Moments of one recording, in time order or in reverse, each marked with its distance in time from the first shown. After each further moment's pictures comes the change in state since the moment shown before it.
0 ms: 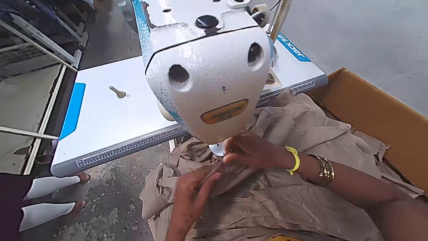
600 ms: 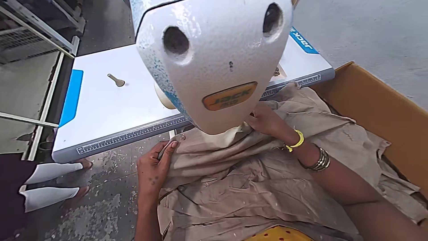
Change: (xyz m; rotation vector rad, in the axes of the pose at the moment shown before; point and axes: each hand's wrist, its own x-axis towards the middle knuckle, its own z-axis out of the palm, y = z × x) left_hand 0.005 -0.051 -0.055 0.382 0.201 -0.308; right_hand 0.001 0.027 -0.023 -0.004 0.120 0.548
